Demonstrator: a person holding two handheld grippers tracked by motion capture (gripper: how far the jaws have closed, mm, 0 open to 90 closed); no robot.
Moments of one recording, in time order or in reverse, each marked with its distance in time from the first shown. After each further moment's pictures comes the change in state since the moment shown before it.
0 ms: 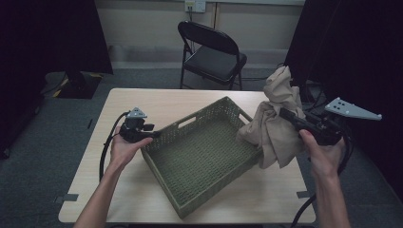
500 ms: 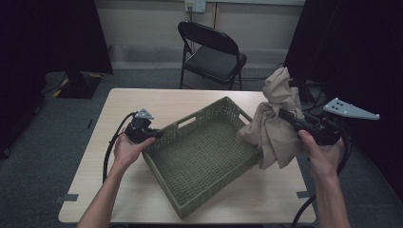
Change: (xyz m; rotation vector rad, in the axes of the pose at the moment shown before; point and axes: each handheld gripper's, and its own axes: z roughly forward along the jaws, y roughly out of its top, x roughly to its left) left arm -0.006 0.005 0.011 0.071 -0.027 0.016; right arm -0.001 -0.002 0.002 0.011 0.003 -0.001
